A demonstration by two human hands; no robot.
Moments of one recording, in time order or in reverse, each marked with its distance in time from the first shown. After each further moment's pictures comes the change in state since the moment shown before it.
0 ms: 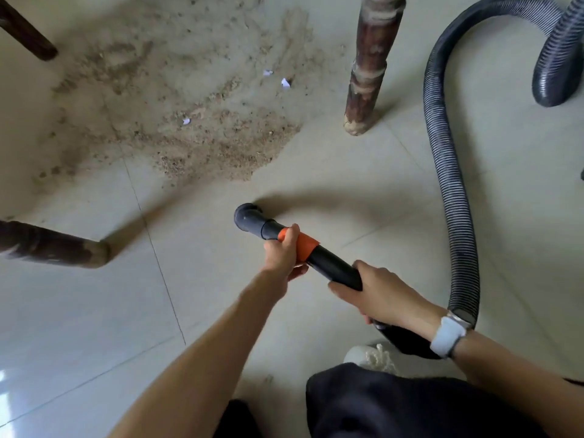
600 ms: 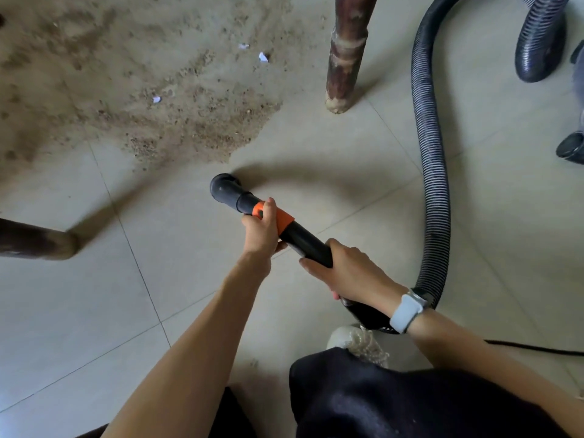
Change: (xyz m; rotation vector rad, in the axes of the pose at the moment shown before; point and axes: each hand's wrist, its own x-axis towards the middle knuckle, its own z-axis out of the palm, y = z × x) left_hand 0.014 0.004 0.007 -0.052 0.061 0.111; right_hand 0.016 -0.002 0.016 0.003 0.084 -0.081
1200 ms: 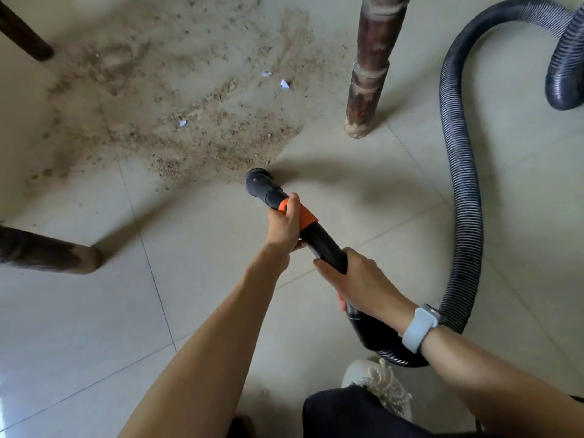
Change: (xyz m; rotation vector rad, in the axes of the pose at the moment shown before) left_hand 0.017 0.036 0.015 0.051 -0.081 0.058; right_hand 0.028 -0.011 -0.003 0.182 0.059 0.047
